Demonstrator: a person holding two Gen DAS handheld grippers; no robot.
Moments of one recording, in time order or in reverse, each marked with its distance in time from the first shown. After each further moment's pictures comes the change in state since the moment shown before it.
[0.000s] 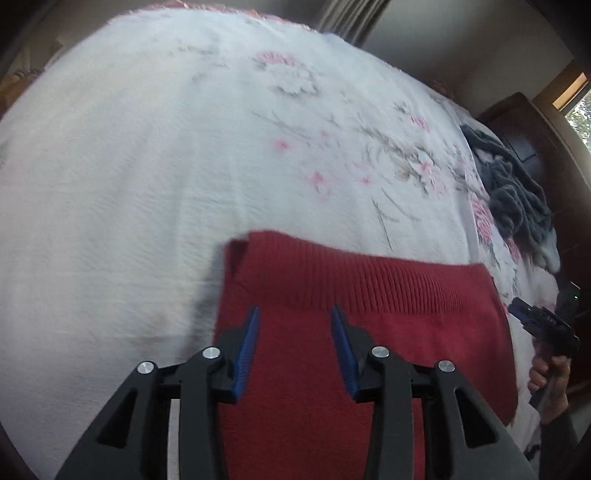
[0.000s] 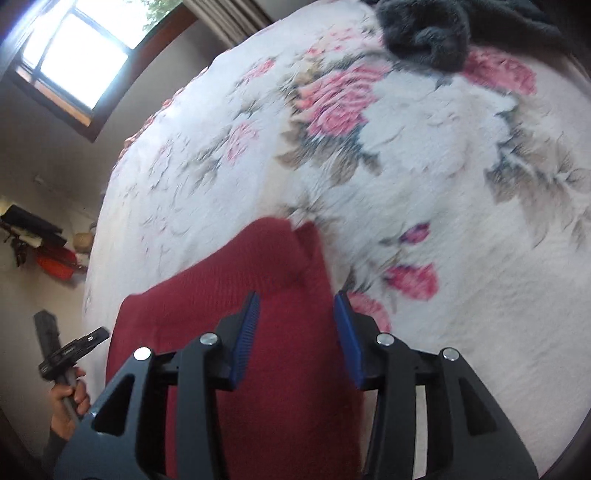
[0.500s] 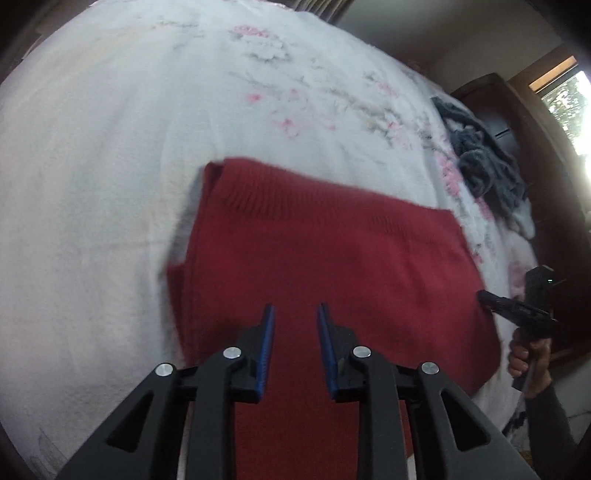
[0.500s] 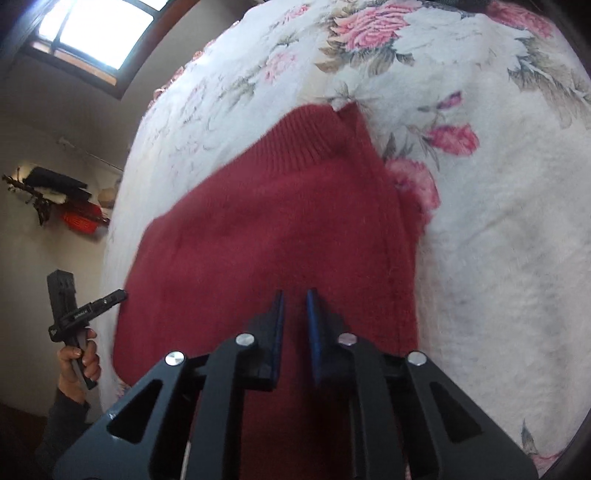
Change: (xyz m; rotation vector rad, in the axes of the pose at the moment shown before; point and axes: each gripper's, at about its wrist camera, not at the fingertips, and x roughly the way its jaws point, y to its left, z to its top) left arm -0.017 0.014 -0.070 0.015 0.057 -0.059; right arm 0.005 0.011 -0.074 -0.070 0.131 0.066
